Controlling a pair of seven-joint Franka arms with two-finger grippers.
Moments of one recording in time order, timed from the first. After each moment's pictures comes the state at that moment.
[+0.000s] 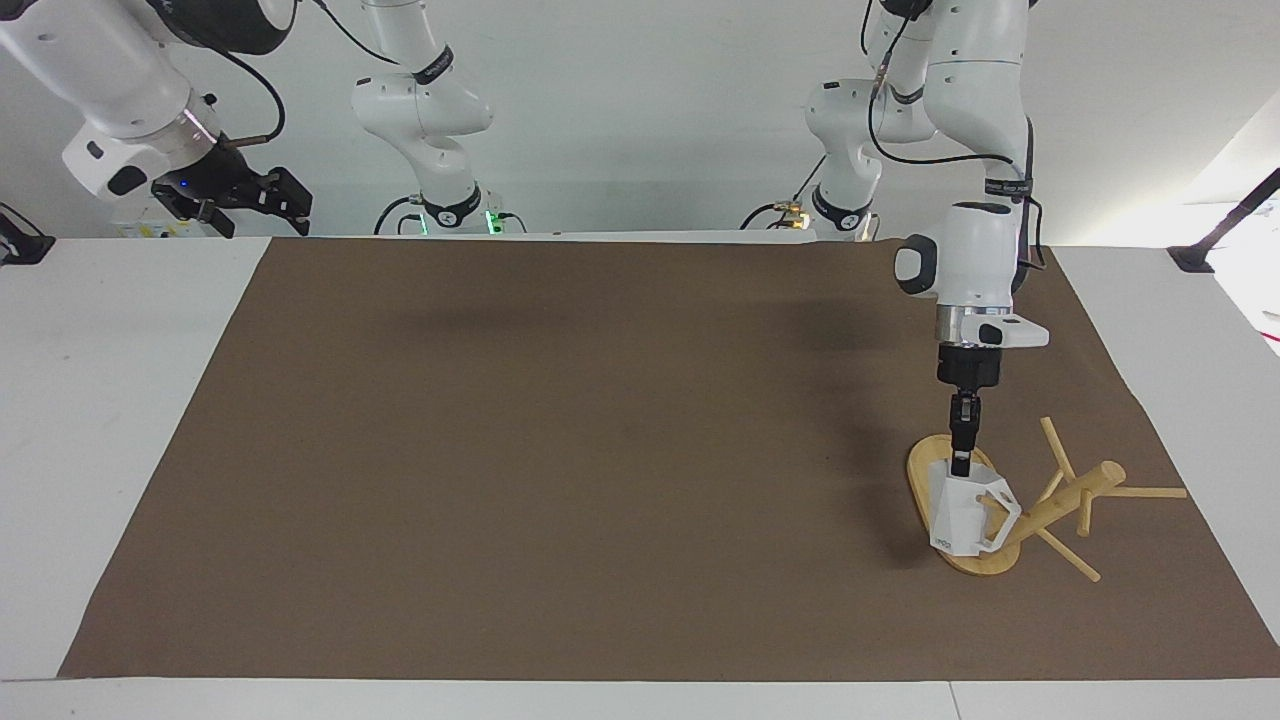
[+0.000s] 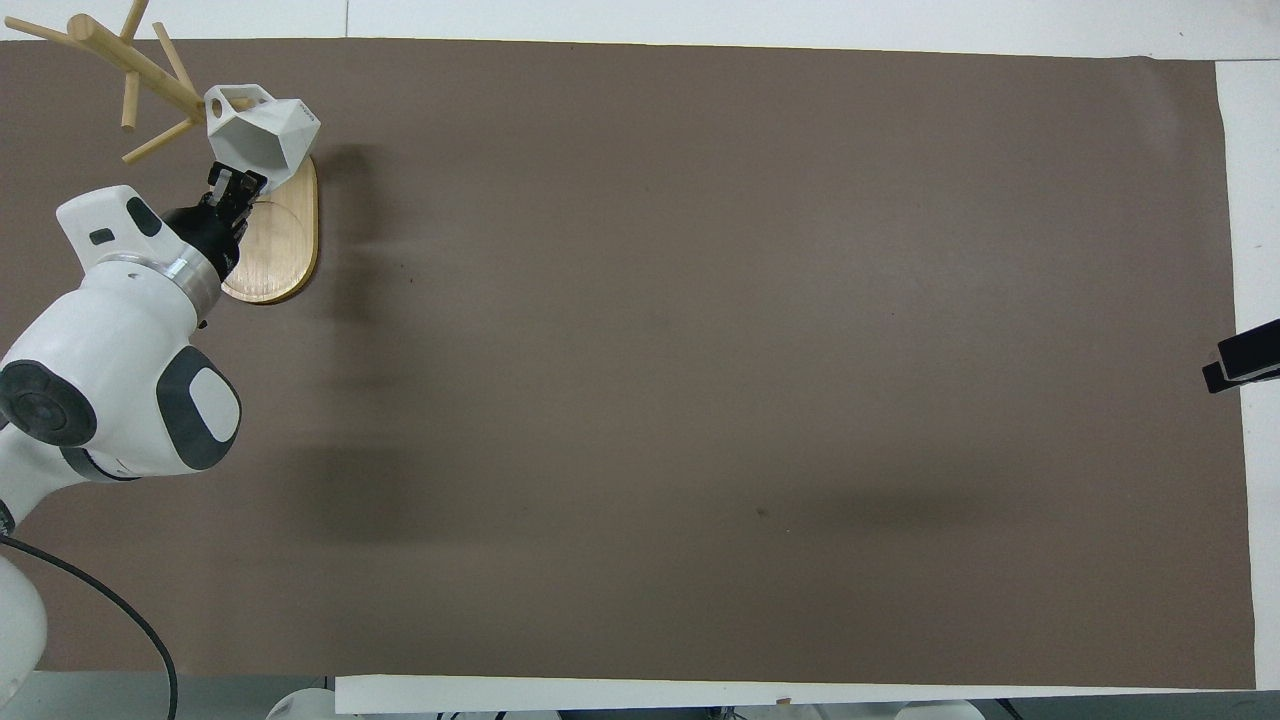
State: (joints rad) left arm -0.16 0.16 0.00 -2.33 -0.16 3.32 -0.96; right arm 0.03 -0.06 -0.19 -1.62 -0.03 1.32 -0.17
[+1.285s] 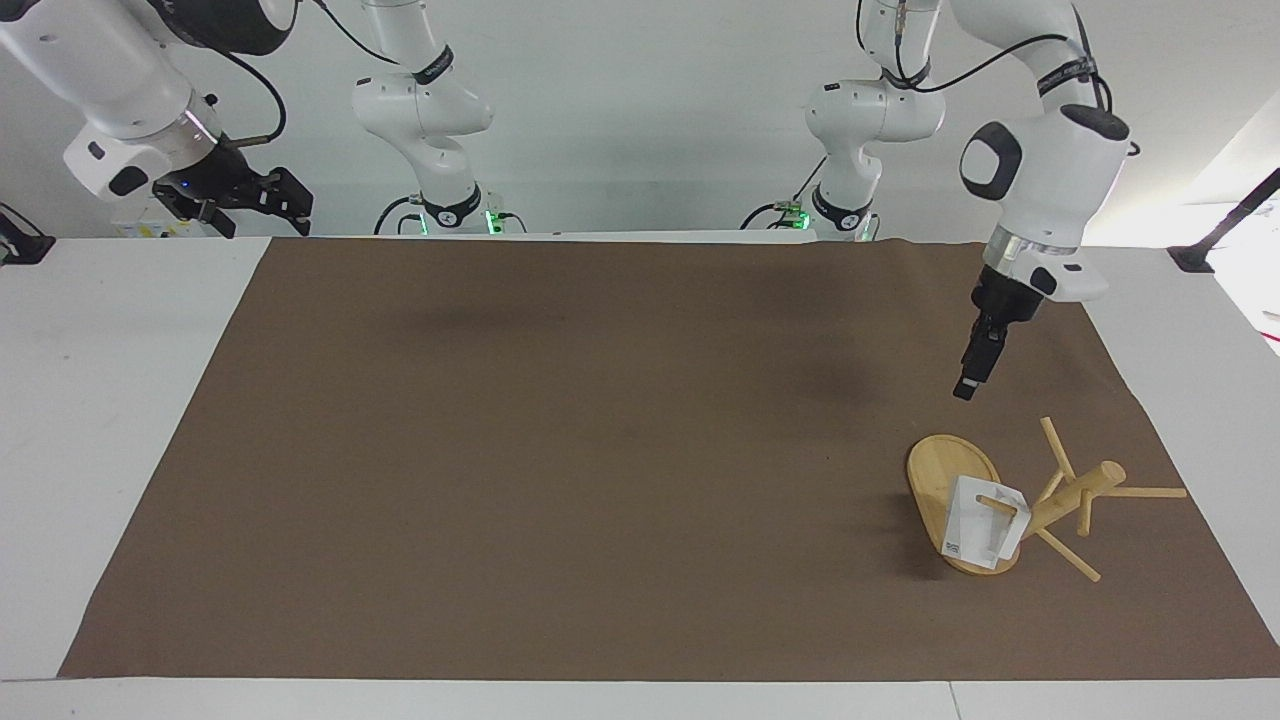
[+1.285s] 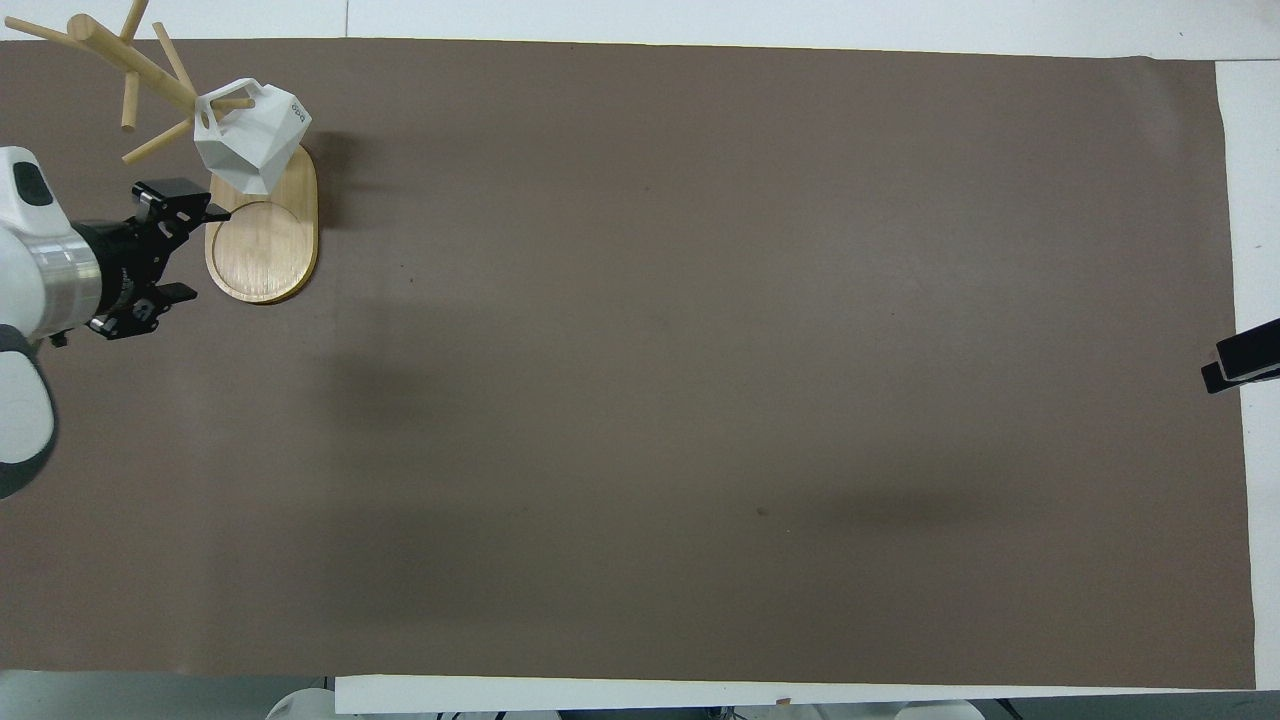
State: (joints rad) left arm -0.10 -0.16 0.00 -2.08 -0.08 2.15 -0.83; right arm 0.03 -0.06 -0.18 -1.62 -0.03 1.32 -0.17
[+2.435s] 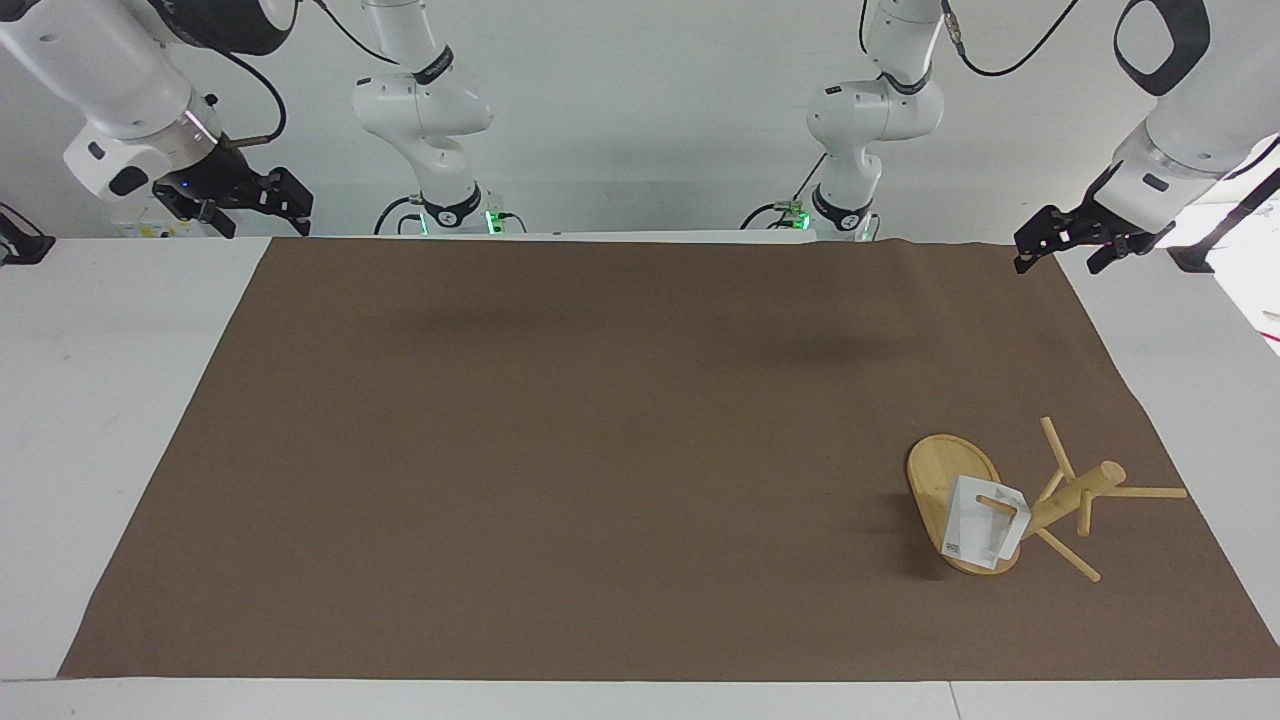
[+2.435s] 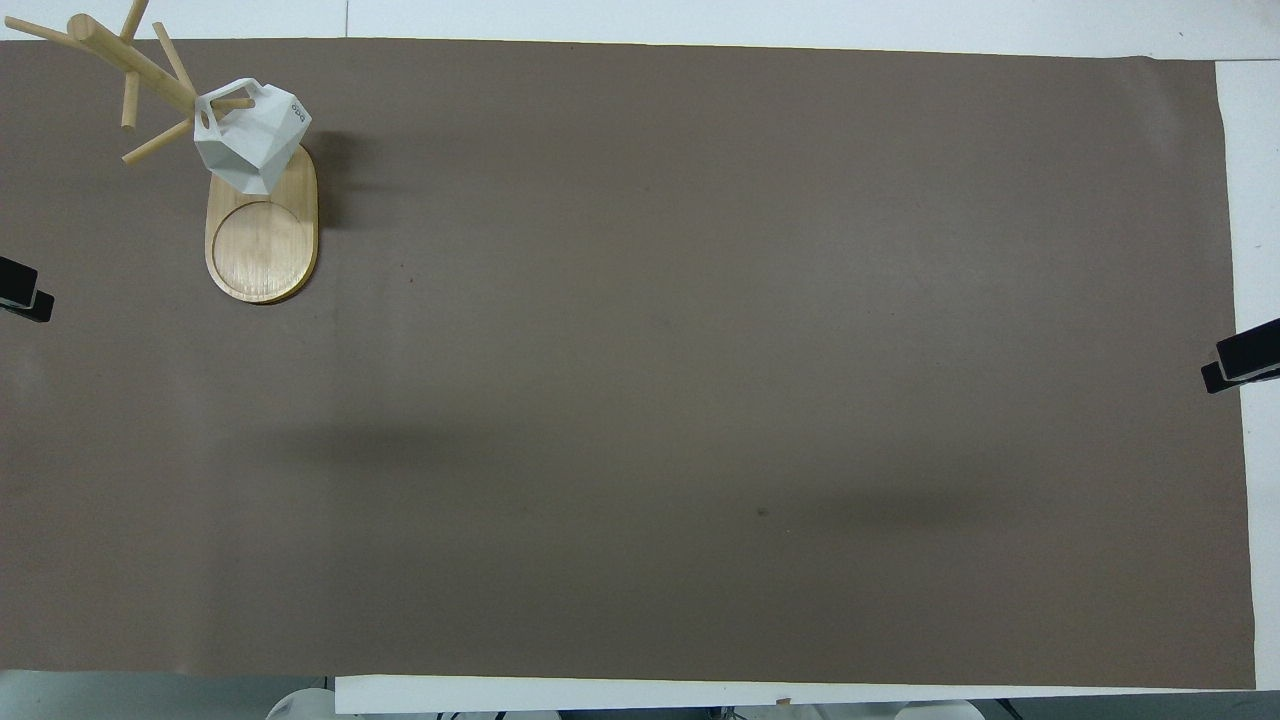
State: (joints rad) left arm -0.01 0.00 0.00 -1.56 0.03 1.42 0.12; right arm 0.03 -0.06 -0.18 -1.62 -0.03 1.32 -0.17
